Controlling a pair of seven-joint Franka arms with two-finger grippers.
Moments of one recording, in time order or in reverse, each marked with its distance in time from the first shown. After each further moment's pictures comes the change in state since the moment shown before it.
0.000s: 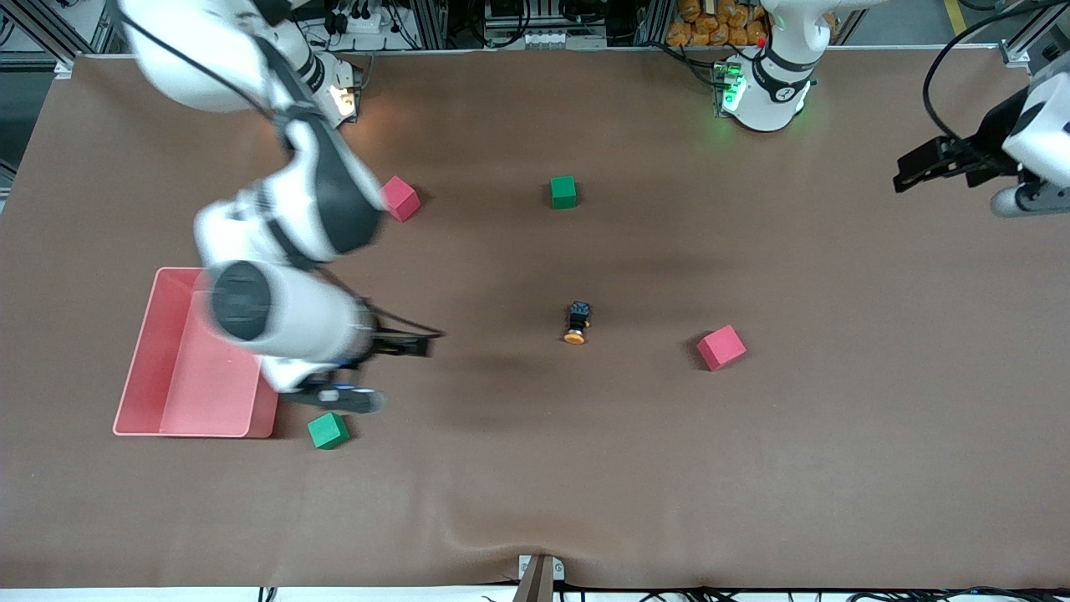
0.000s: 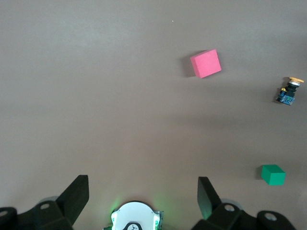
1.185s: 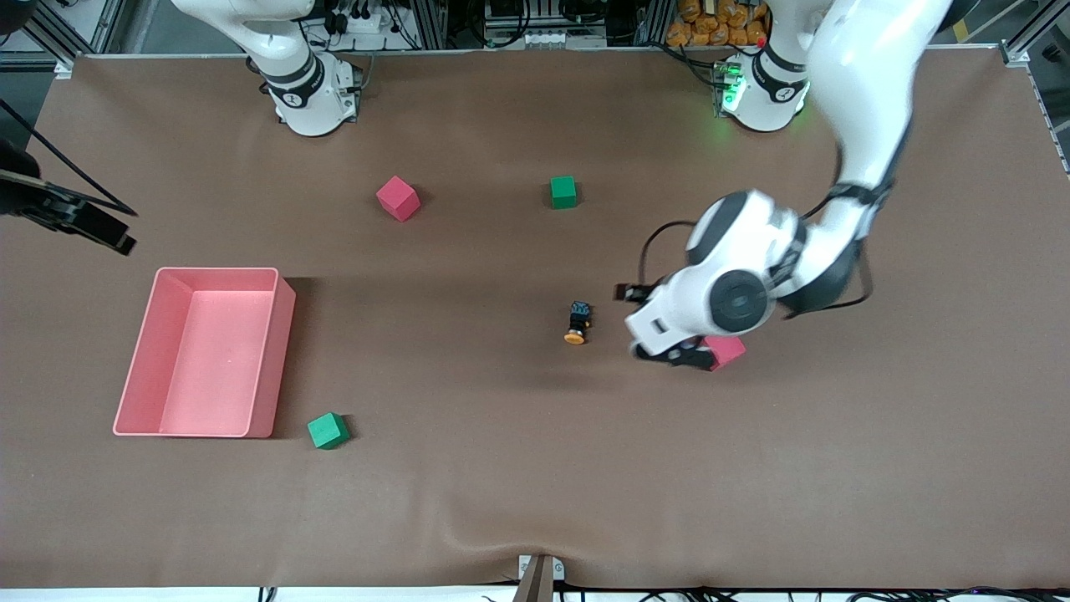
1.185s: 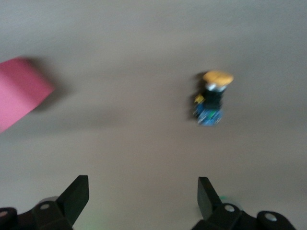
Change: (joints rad) left arm -0.301 0.698 -0.218 0.186 -0.001 0.383 -0.244; right arm -0.300 -0.575 -0.032 -0.397 -0.140 -0.075 -0.199
